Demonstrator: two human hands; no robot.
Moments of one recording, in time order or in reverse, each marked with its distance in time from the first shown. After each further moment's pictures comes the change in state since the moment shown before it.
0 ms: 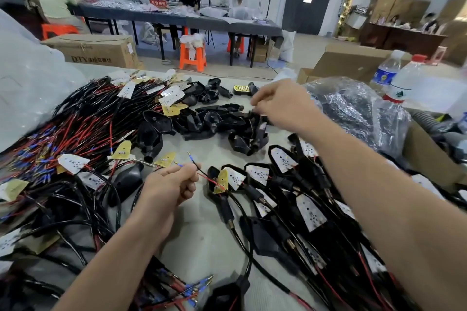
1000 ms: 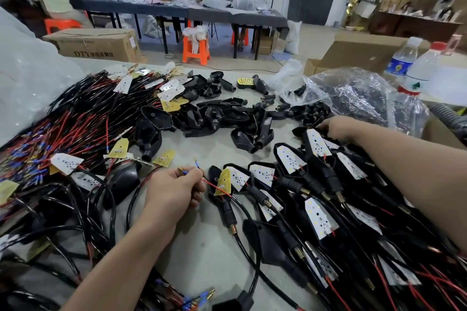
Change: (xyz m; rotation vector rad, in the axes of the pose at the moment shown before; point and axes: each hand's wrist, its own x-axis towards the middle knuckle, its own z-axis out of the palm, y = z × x) left_hand 0.004 -0.007 0.014 0.186 0.090 0.009; right_hand 0.058 0.178 -0.027 -0.676 -0.404 0.372
